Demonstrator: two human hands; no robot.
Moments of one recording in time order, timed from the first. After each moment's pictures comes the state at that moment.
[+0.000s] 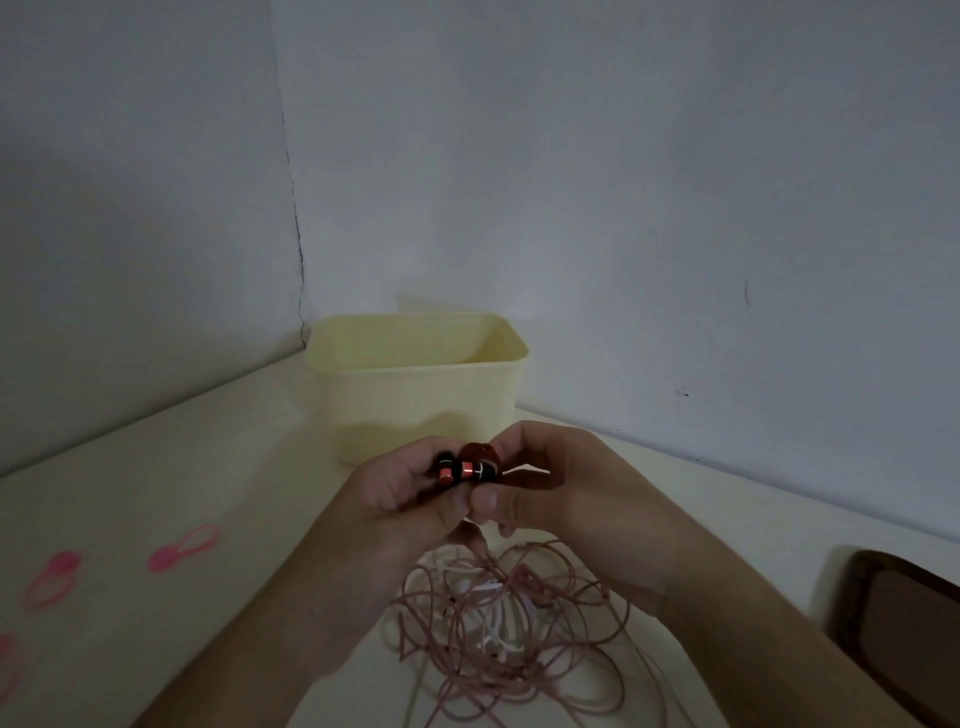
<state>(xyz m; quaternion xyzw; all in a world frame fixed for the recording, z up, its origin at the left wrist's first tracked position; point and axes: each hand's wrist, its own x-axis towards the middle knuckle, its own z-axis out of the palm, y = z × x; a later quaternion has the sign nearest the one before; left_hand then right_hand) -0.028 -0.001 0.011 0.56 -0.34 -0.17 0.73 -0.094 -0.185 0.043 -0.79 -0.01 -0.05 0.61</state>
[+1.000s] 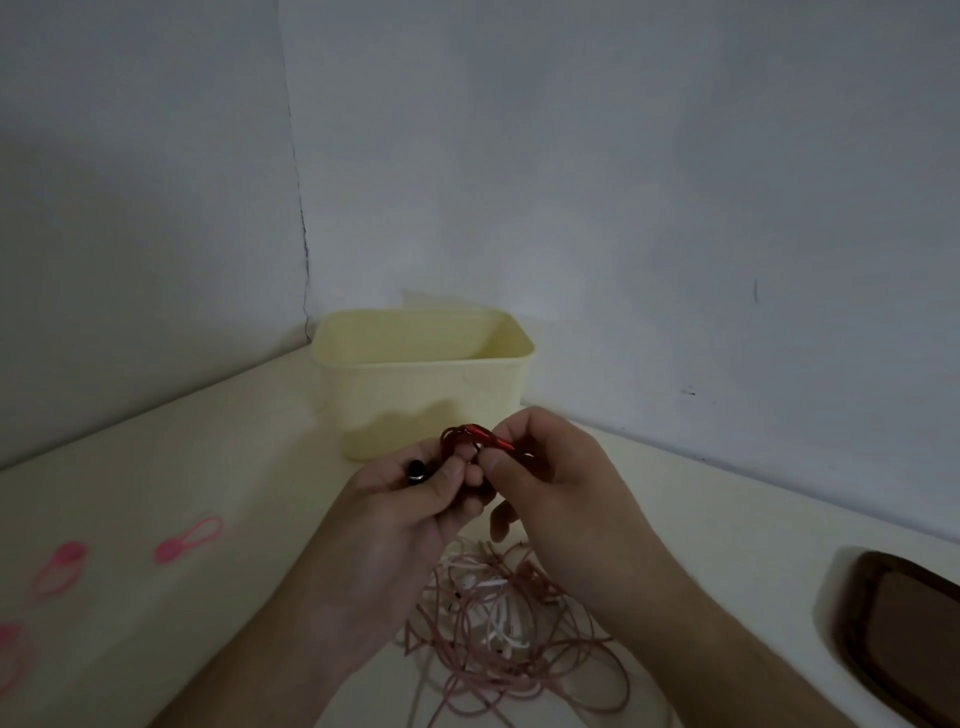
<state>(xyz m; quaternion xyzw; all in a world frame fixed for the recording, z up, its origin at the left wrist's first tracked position) -0.032 -0.013 0.010 0.40 -0.18 -0.22 0.87 -0.091 -0.157 0.033 -0.79 0.04 -0.19 0.58</state>
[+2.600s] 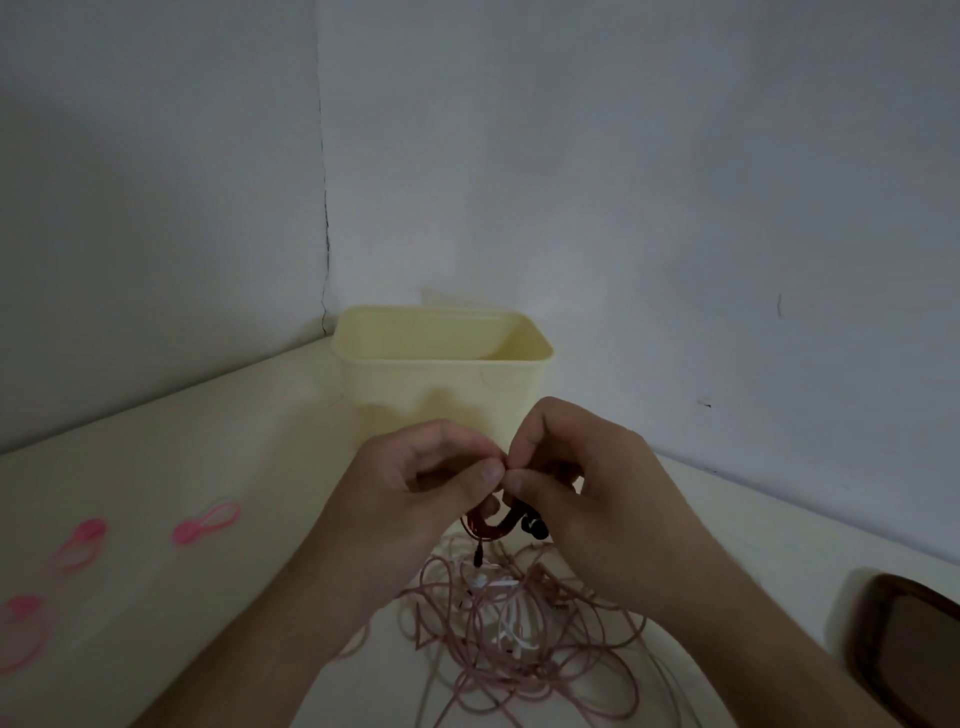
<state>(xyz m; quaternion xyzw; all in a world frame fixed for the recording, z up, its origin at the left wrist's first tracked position) -0.028 0.003 0.018 0.64 -0.29 -0.07 0.71 -0.106 -0.166 0.056 -0.89 -0.04 -0.18 0.41</state>
